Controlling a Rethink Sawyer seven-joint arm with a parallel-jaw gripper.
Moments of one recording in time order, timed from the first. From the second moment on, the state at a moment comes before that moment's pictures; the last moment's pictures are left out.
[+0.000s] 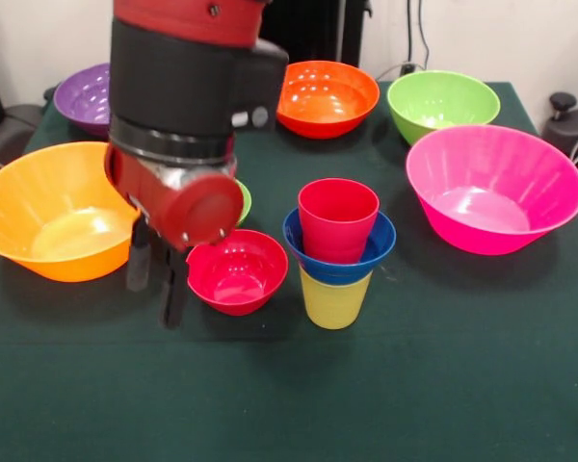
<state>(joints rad) -0.23 -0.33 -0.17 0.95 0.09 0.57 2.42</state>
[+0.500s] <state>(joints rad) -0.24 -0.29 -0.17 0.94 0.09 0.57 2.42</state>
